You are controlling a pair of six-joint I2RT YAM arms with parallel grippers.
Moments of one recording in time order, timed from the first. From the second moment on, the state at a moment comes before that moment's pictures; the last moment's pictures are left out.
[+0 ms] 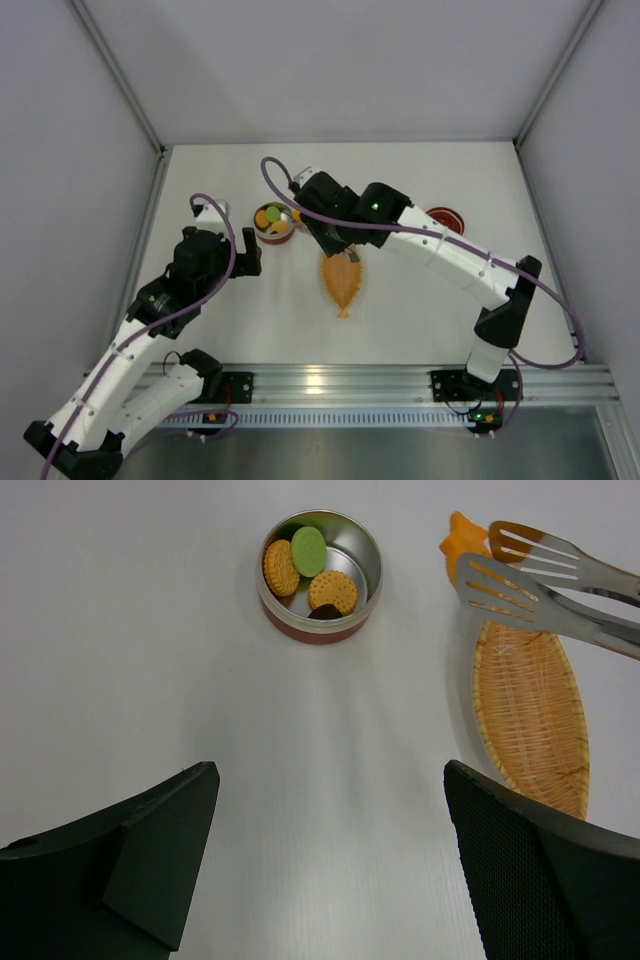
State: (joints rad) left arm -0.53 0.73 0.87 -0.63 -0.30 -0.31; right arm 1.06 1.72 1.92 -1.17 0.34 0.25
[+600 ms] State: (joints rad) left arm -0.53 0.74 0.87 -0.63 -0.30 -0.31; right arm 0.97 2.03 2.10 -1.07 0.22 0.21
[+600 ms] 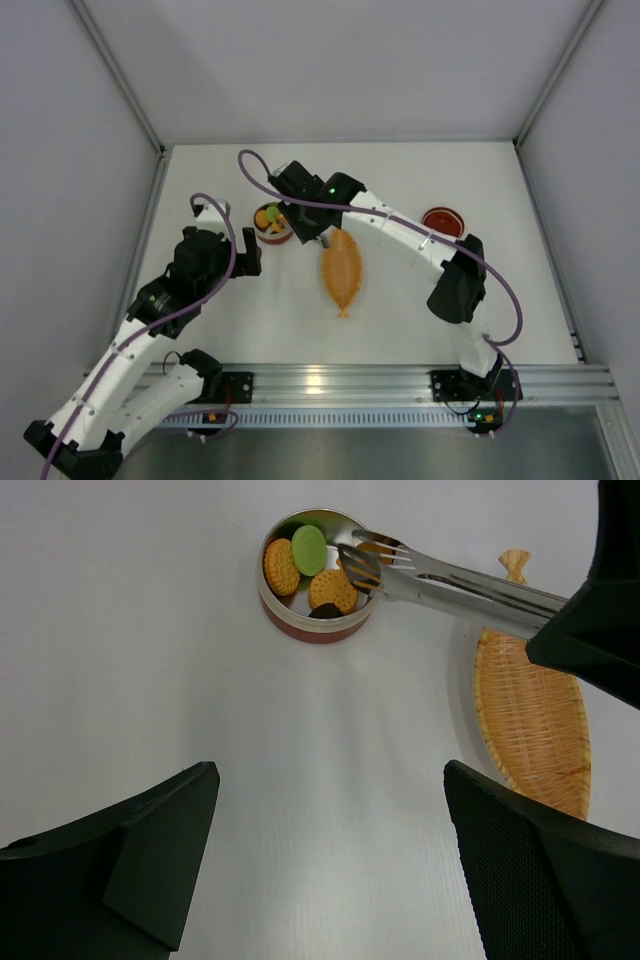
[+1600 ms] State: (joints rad) left arm -0.53 0.74 0.87 -0.63 -0.31 -0.31; right arm 0.94 2.09 2.13 -0.97 0.18 0.21
